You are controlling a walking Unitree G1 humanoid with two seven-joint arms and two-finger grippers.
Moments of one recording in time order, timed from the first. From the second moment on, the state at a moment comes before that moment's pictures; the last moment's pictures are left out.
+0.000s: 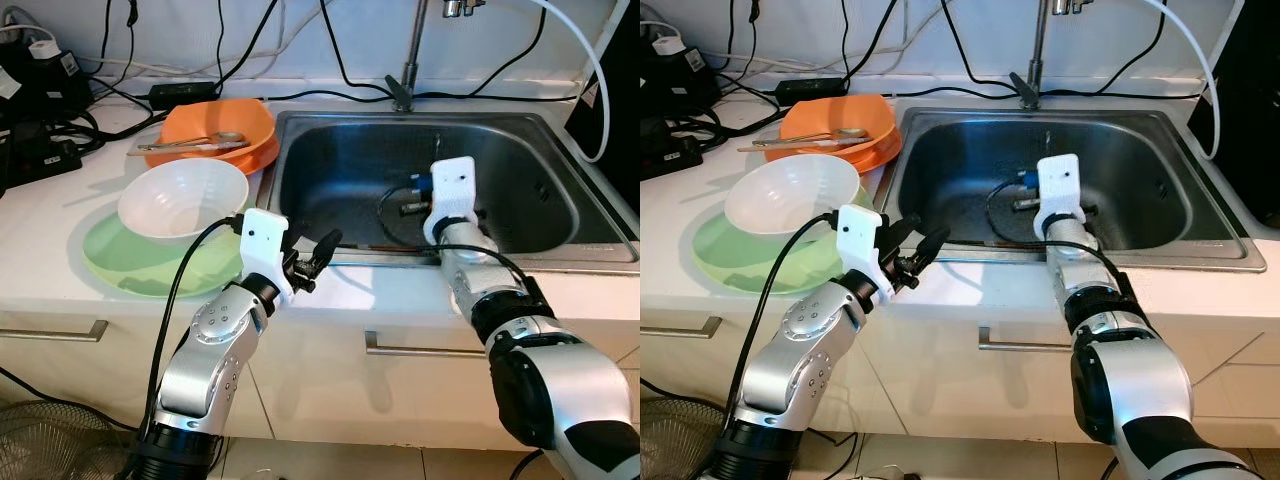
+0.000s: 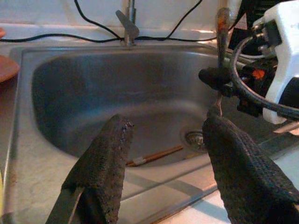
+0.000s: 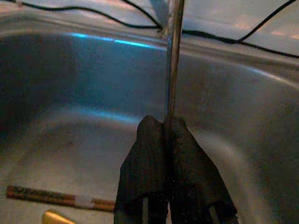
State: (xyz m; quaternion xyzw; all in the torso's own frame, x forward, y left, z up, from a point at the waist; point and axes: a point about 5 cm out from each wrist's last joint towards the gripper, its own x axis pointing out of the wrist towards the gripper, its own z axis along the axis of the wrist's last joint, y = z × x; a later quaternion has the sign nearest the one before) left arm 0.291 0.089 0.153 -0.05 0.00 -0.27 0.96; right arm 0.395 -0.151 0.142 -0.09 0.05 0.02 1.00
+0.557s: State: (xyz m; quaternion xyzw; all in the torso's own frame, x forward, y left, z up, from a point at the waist) left arm 0.291 0.086 0.151 -0.05 0.00 -0.27 0.96; right arm 0.395 -0.151 0.142 -0.10 0.04 0.01 0.99
